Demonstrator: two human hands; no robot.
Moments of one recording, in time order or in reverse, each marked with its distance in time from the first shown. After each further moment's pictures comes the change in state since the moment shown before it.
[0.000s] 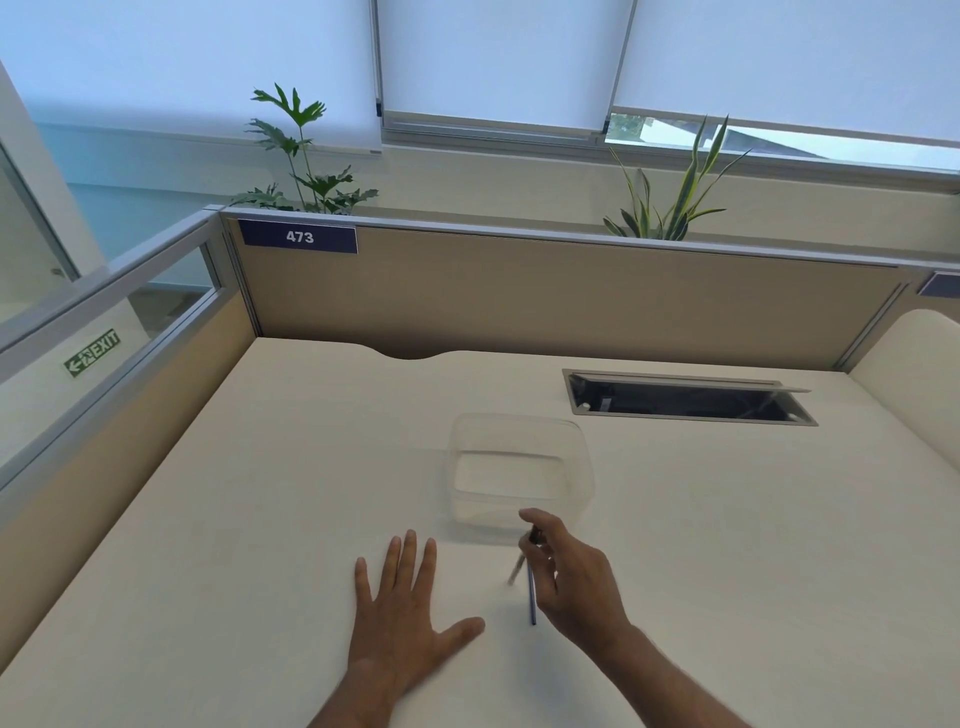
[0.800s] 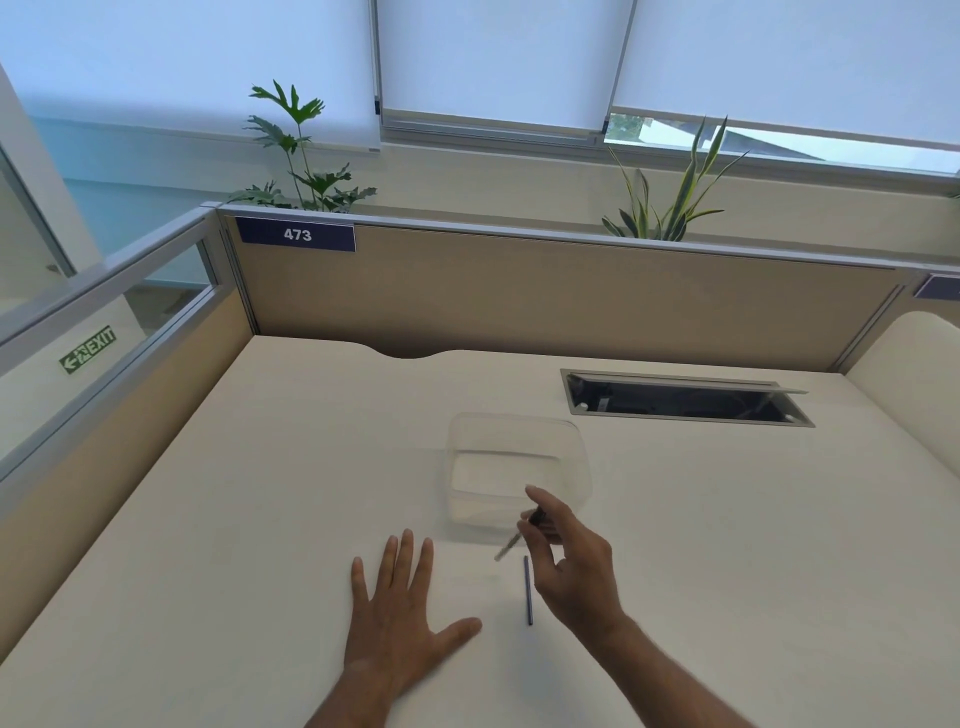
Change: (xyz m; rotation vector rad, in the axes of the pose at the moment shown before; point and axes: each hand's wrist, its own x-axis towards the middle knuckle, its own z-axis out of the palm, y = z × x) left_hand -0.002 0.000 -0.001 -0.020 0.025 0.011; right_hand 0.012 0.004 0.003 0.166 0.159 -0.005
